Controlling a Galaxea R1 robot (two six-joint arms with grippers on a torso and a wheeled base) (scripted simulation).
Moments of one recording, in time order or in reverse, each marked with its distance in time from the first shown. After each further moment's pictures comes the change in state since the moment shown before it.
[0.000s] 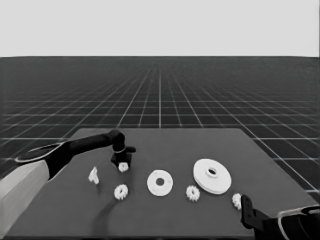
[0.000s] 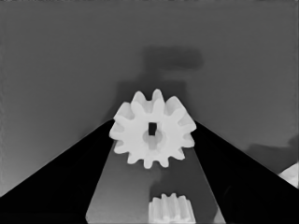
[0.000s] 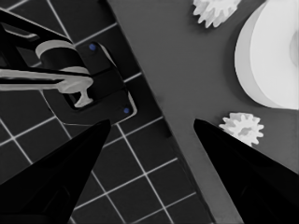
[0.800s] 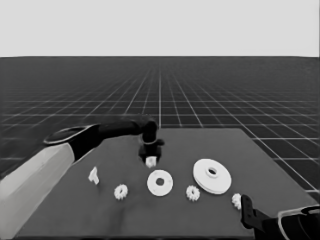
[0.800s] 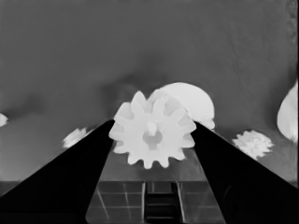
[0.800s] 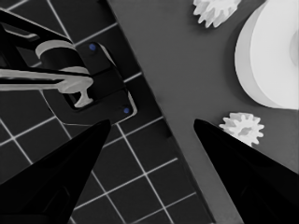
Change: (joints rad) left arm -0.157 0.231 0.213 -0.072 0.170 -0.417; right arm 0.000 0.000 0.000 0.000 0.000 0.000
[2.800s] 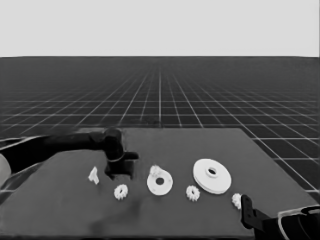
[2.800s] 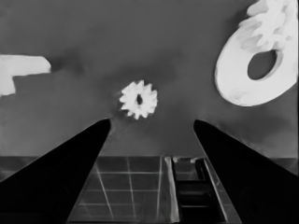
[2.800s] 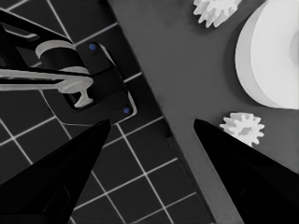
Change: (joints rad) left arm 0.034 -0.455 0.640 0.044 0.024 -0.191; right arm 0.000 0.000 0.000 0.000 0.000 0.000
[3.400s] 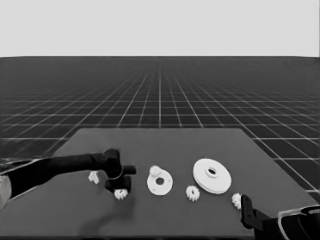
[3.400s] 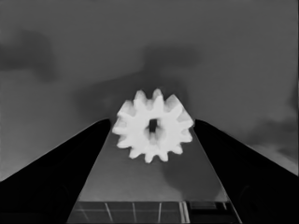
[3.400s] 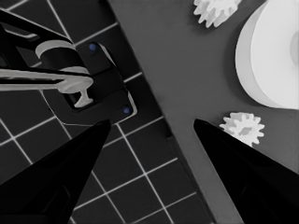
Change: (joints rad) left arm 0.219 -0.024 -0.082 0.207 -0.081 0.088; right arm 0.000 0.000 0.000 0.000 0.000 0.000
